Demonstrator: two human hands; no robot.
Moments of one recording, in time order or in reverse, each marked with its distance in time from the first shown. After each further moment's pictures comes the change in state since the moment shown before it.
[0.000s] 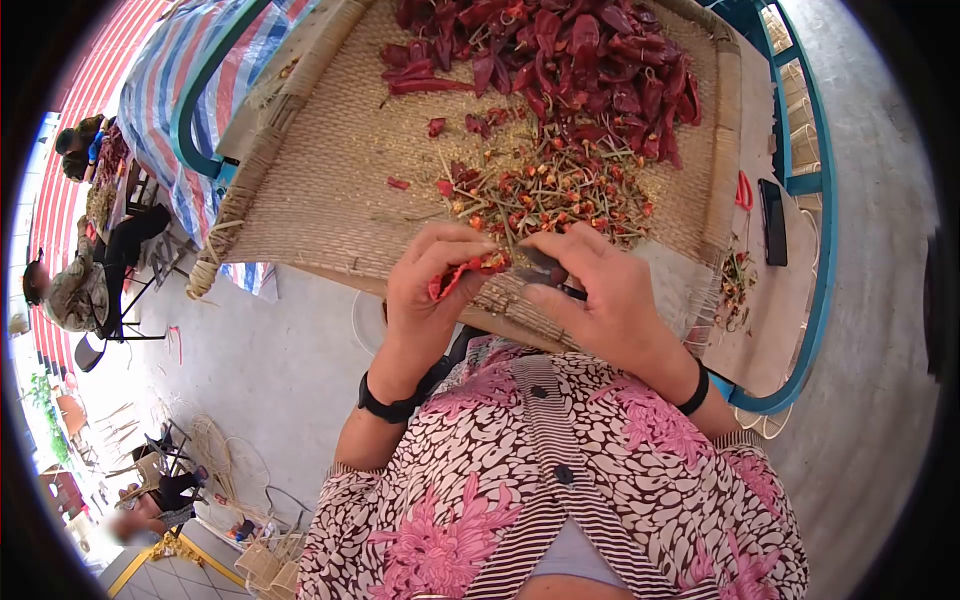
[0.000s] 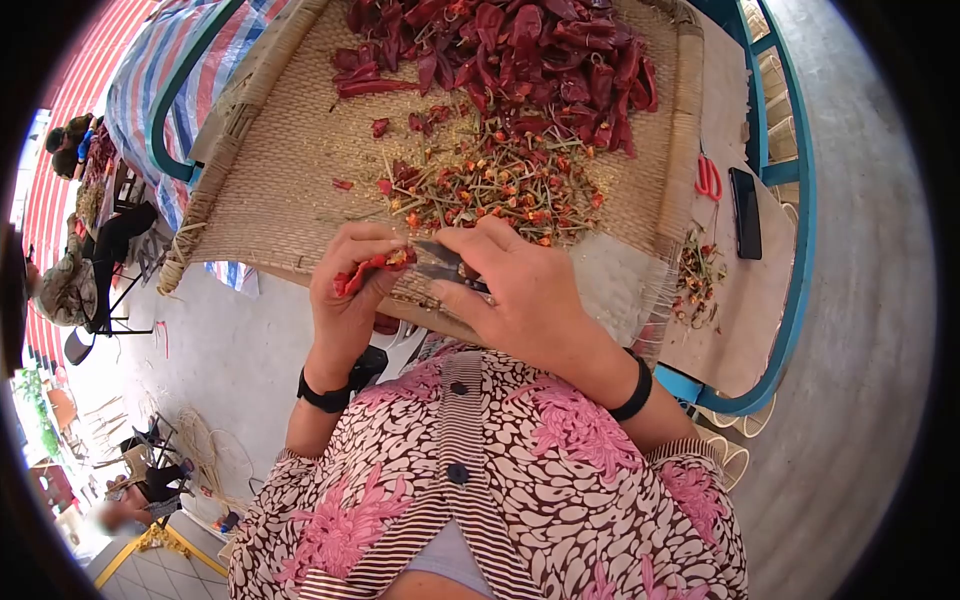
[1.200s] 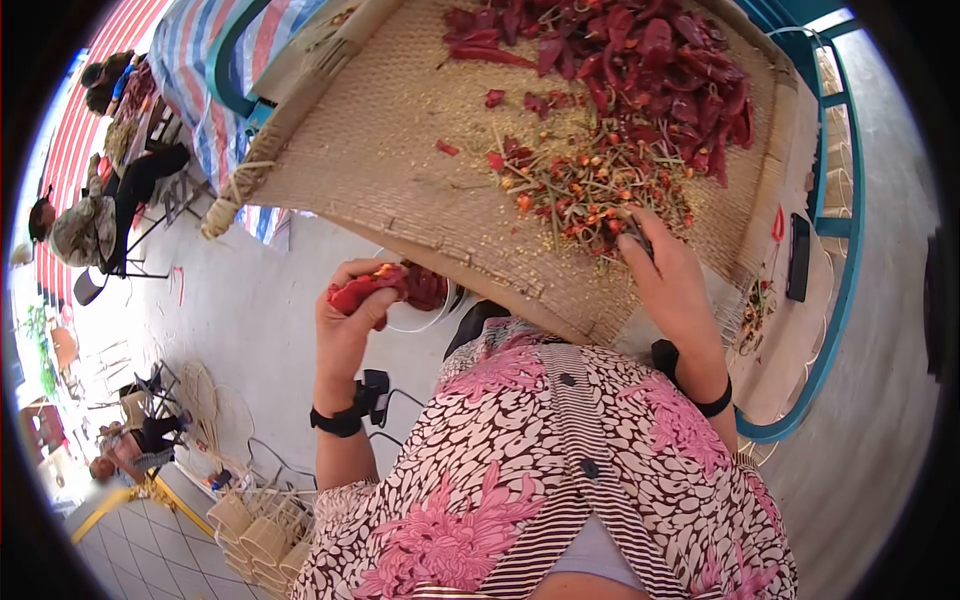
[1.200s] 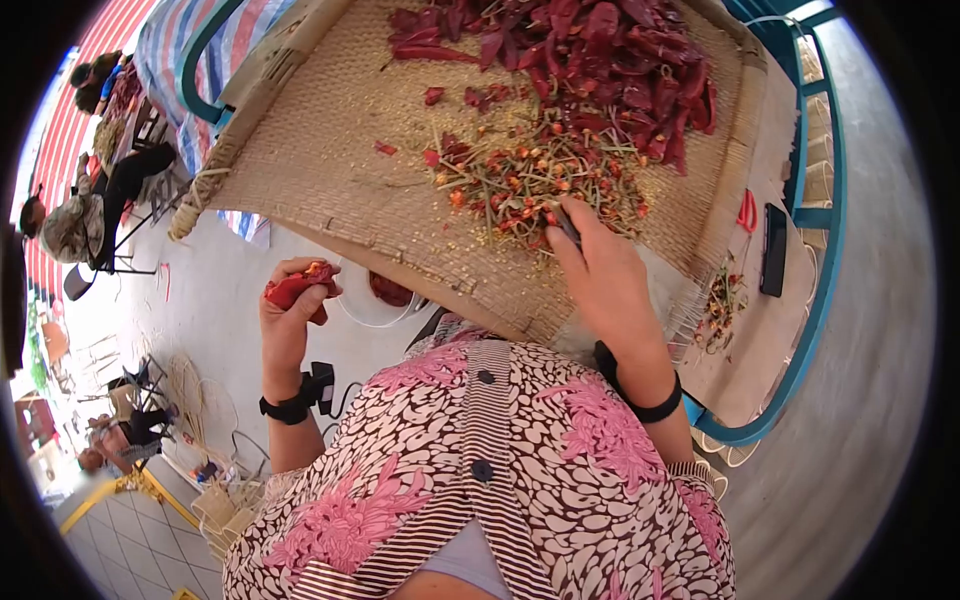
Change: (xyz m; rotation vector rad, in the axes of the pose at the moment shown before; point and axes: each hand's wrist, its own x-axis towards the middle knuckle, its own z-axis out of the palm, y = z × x) left_hand -0.085 -0.007 -0.083 -0.196 0.297 -0.660; right_hand 0.001 0.038 -0.003 -0.114 -0.071 0.434
